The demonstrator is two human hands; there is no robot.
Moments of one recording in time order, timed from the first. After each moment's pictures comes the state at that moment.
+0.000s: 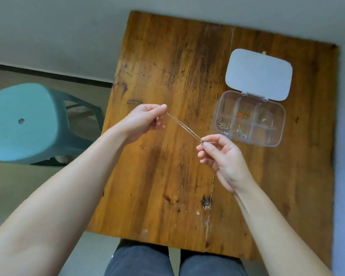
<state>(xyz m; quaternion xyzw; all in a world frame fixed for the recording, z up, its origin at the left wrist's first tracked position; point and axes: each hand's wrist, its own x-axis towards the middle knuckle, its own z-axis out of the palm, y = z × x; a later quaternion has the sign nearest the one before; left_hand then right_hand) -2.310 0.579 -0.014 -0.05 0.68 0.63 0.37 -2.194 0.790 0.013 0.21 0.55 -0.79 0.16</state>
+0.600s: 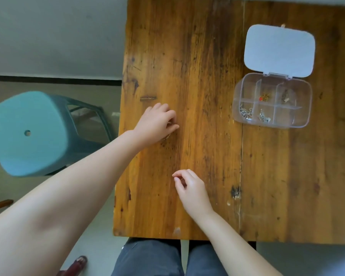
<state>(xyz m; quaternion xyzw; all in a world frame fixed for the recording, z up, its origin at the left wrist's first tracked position) -2.316 0.549 -0.062 0.32 0.92 0.16 0.17 -2.120 0.652 -0.060 0.15 0.85 -0.47 0.17</state>
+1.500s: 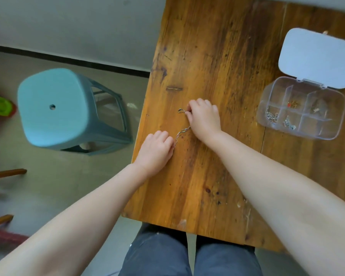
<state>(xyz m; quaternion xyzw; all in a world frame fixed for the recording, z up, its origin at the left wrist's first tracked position) -2.214 0.494 -0.066 0.22 0.96 0.14 0.13 -2.285 0.658 -0.080 -0.04 0.98 -0.18 0.09</state>
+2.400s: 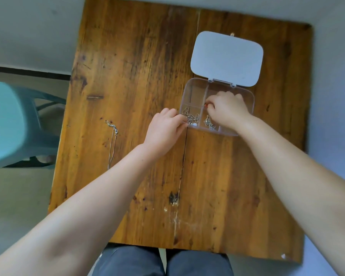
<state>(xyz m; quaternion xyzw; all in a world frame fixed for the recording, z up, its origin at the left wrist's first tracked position) -2.264 0.722 -0.052 0.24 0.94 0.24 0.07 -2.299 0.919 -0.040 -0.03 0.98 -0.06 0.20</state>
